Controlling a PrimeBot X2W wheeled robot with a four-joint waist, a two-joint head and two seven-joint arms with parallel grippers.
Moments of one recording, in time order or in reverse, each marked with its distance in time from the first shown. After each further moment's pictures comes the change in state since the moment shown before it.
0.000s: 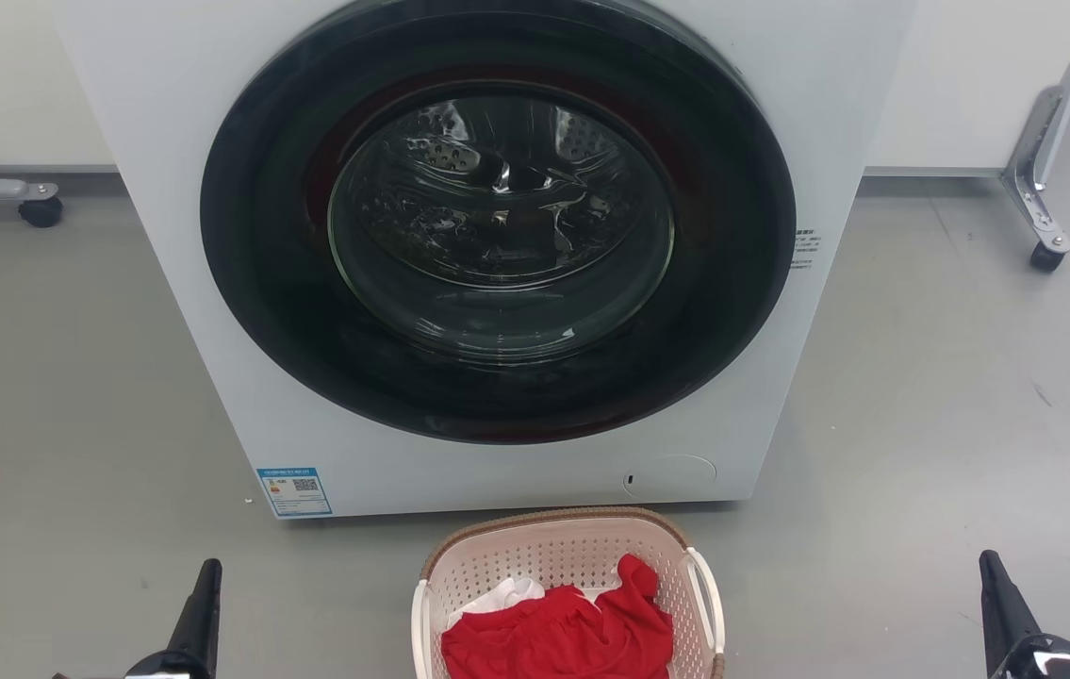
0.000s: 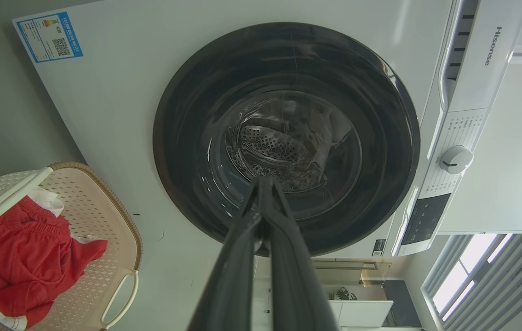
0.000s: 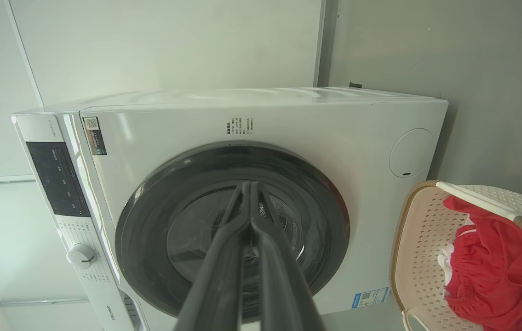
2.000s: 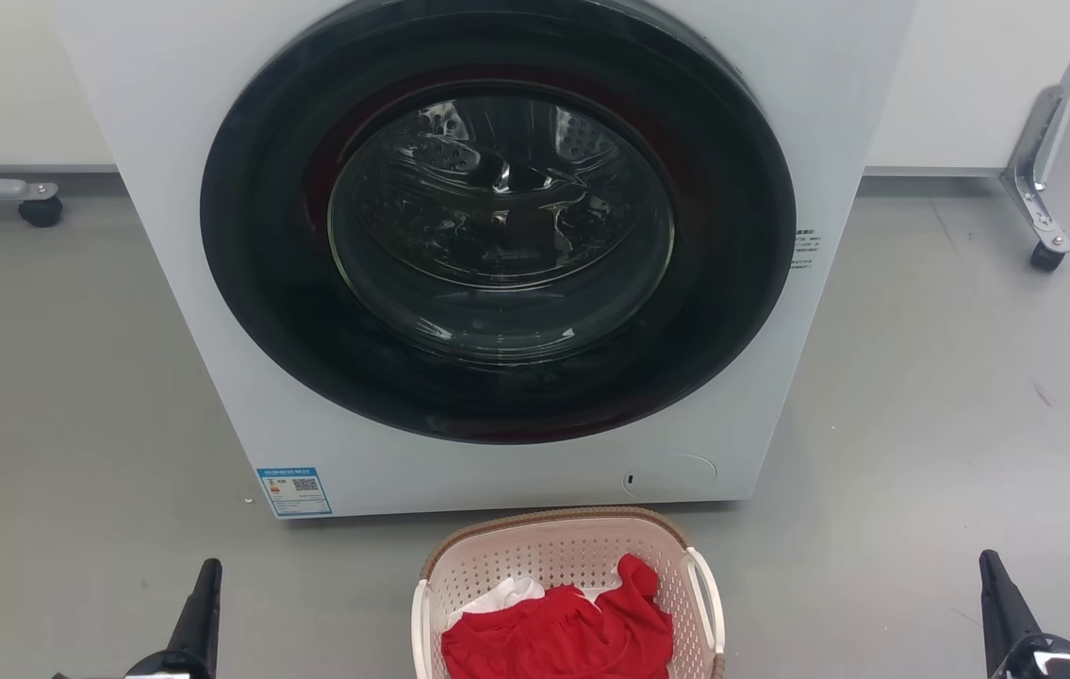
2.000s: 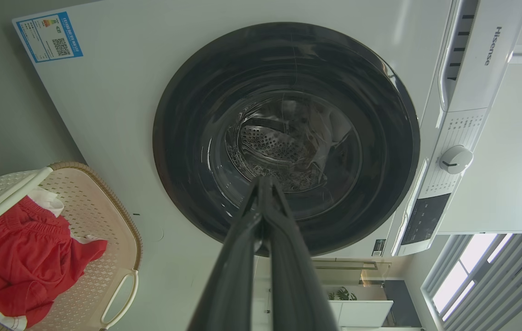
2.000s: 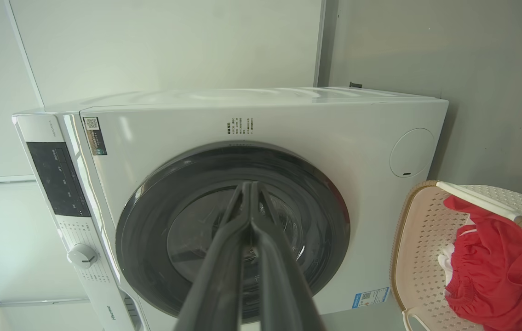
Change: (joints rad) left arm 0.000 0.000 0.000 -0.001 0.000 0.000 0.000; right arm 0.000 0.000 0.000 -0.001 0.001 0.000 0.000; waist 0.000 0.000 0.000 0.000
